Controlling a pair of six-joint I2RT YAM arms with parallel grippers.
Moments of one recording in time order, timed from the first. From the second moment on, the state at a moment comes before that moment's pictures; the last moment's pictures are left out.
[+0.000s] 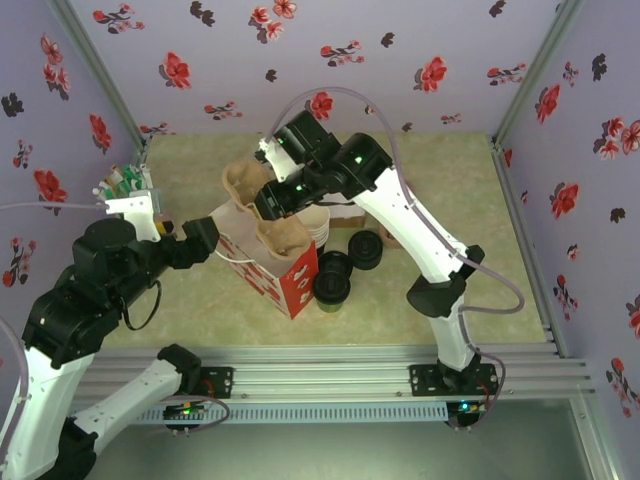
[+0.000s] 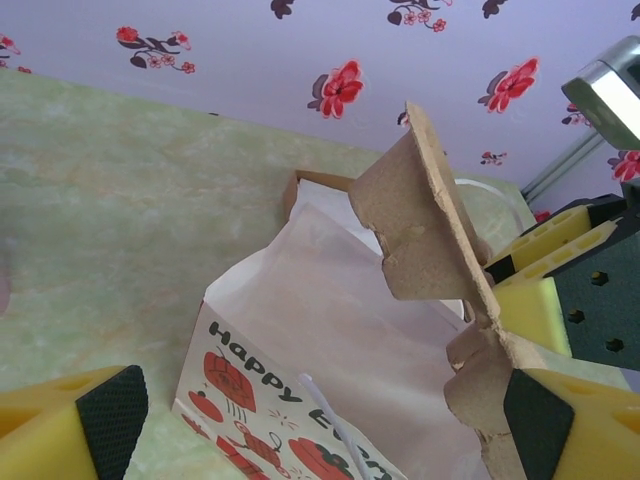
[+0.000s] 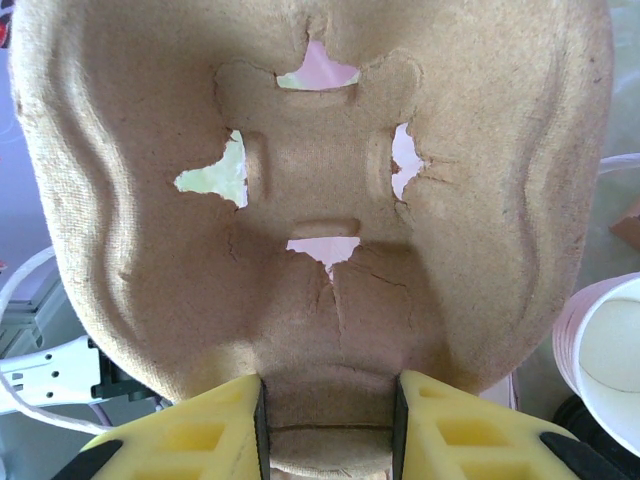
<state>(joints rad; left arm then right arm) -0.57 0.72 1.35 -1.03 -0.20 -0.51 0.94 2.05 2.59 -1.41 -0.31 0.32</state>
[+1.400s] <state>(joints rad) -0.57 0.74 1.33 -1.03 -0.22 -0.52 0.97 2.12 2.65 -1.43 -0.18 0.29</state>
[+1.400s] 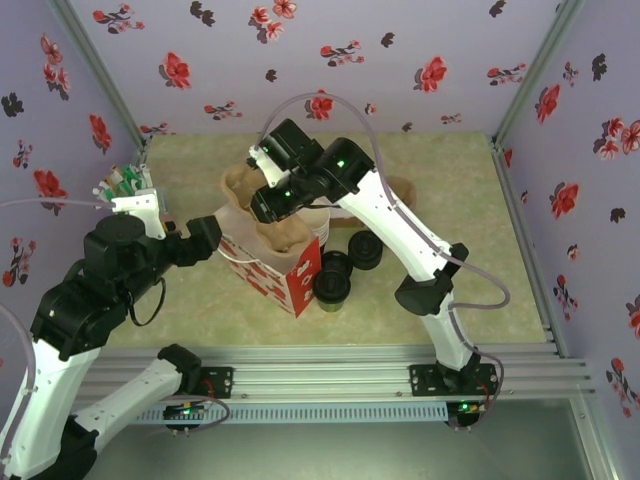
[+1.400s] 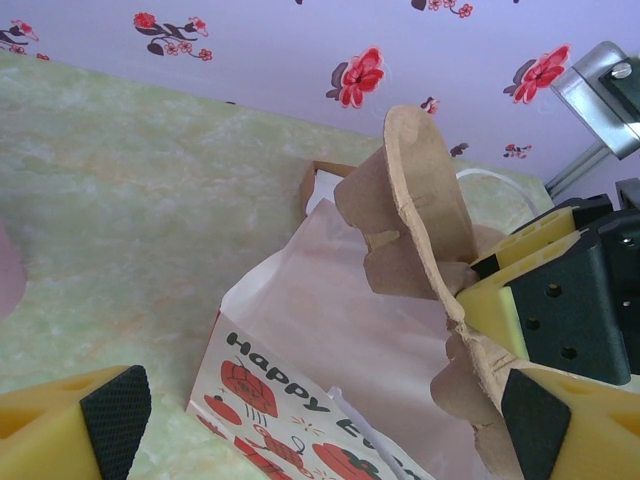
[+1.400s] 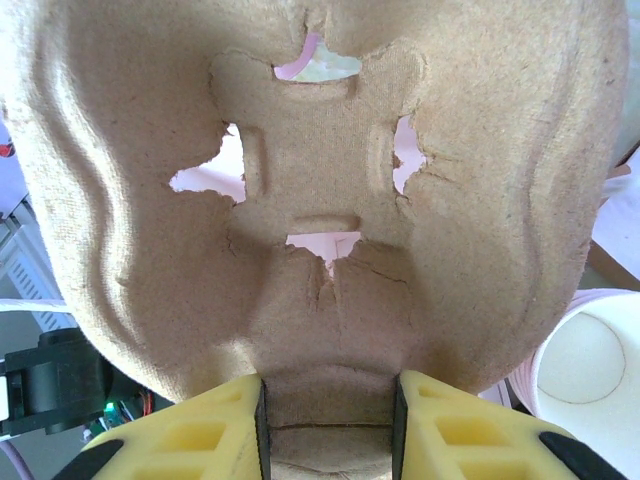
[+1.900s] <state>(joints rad) -0.57 0.74 1.32 -1.03 -0.22 -0.52 0.97 2.13 2.62 -1.42 -0.18 0.26</state>
